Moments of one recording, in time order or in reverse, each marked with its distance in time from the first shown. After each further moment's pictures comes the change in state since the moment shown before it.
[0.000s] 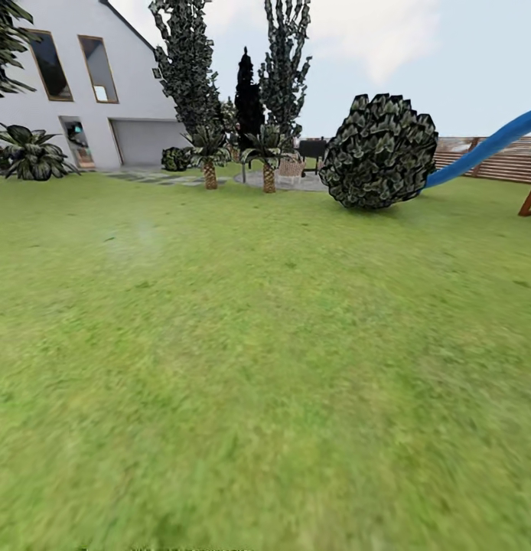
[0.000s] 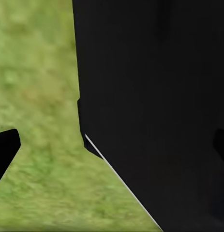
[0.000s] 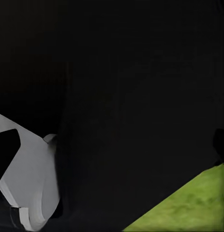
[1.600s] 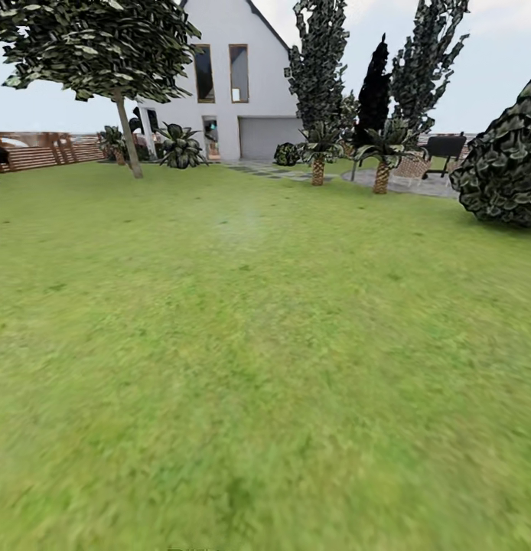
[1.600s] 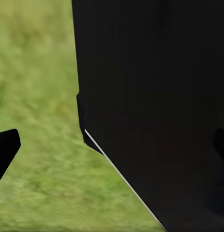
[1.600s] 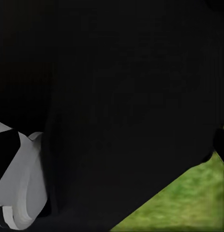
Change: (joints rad) left arm 0.000 0.000 0.000 0.000 0.000 0.000 0.000; right arm 0.000 -0.019 -0.001 -0.004 0.001 -0.006 -0.001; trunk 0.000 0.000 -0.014
